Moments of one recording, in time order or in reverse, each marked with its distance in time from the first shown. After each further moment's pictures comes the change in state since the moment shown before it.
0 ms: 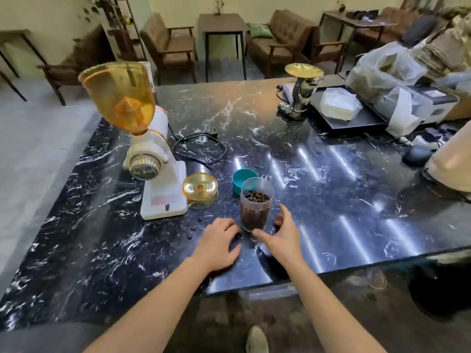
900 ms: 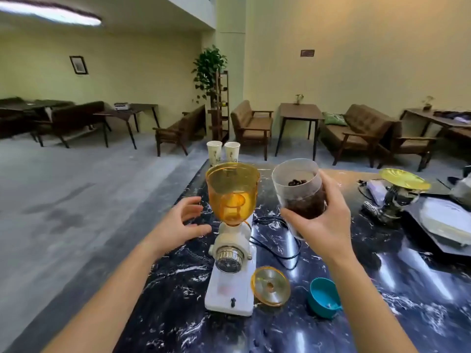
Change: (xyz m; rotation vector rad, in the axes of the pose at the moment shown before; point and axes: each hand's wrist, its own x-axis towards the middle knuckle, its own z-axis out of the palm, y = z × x) left_hand -0.024 -0.168 -0.258 -0.802 0.448 -0.535; right_hand 0.086 -0.274 0.038 0.220 0.018 -0.816
